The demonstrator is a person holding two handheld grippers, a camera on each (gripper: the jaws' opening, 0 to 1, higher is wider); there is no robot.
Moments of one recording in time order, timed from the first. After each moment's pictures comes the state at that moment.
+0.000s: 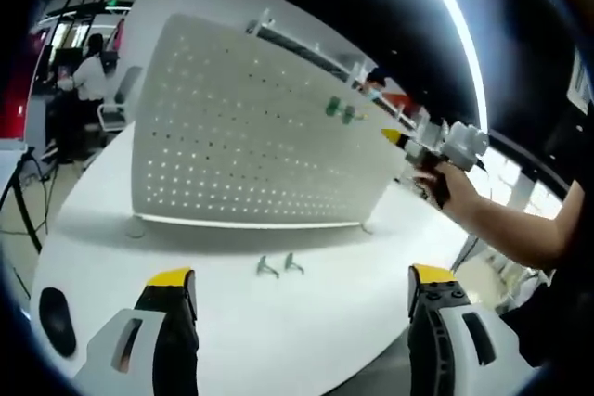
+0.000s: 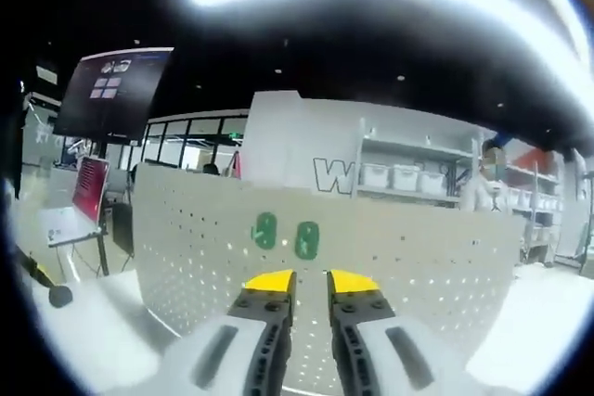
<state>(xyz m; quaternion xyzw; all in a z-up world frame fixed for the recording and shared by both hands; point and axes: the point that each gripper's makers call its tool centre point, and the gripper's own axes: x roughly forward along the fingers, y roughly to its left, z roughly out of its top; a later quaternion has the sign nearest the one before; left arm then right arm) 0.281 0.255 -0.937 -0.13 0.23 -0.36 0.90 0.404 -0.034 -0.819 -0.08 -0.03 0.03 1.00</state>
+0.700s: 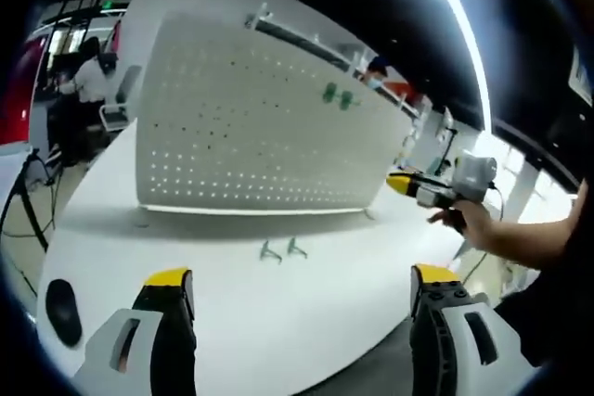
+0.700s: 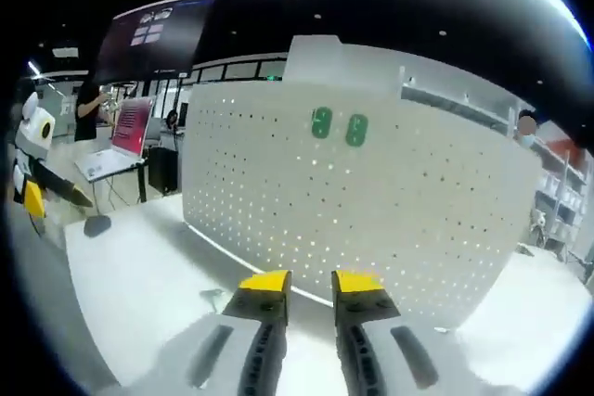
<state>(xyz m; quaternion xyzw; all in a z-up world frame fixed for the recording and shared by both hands) 0.262 0.259 -0.954 -0.10 0.25 -0.35 0.90 0.331 -0.010 -0.935 -0.11 0.12 0.11 0.98</state>
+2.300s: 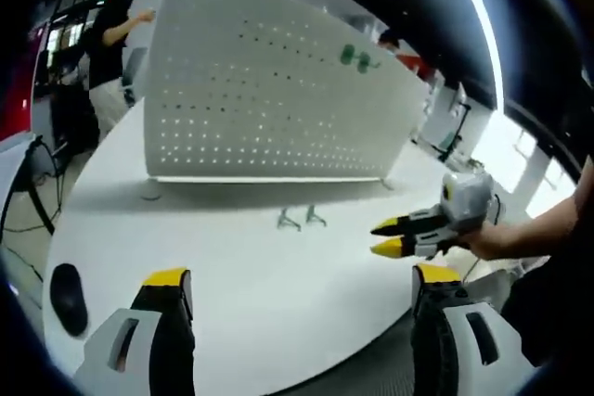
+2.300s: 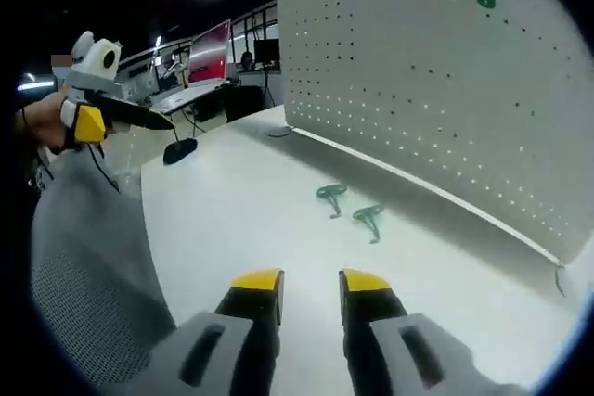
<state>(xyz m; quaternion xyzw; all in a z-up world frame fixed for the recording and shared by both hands) 0.269 0.270 -0.991 -0.08 0.30 -0.33 0.89 0.299 0.099 -1.074 -0.08 0.30 0.31 0.90</state>
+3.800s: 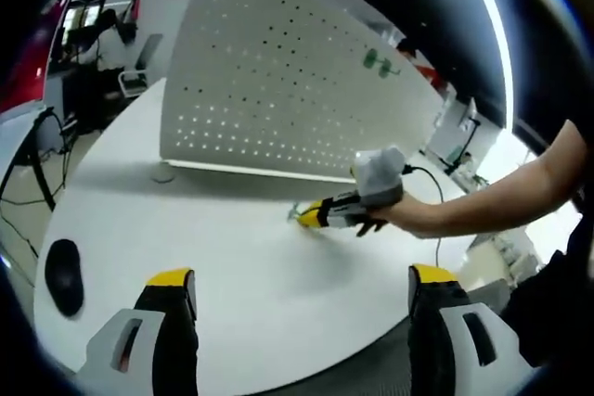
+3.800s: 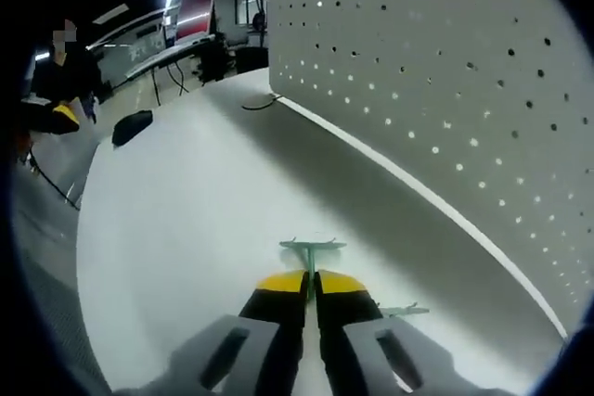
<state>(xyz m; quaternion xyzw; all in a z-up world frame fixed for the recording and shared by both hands) 0.272 0.287 -1.002 -0.11 0.32 -0.31 0.89 0.411 0.140 -1.127 -0.12 0.36 0.30 0.88</state>
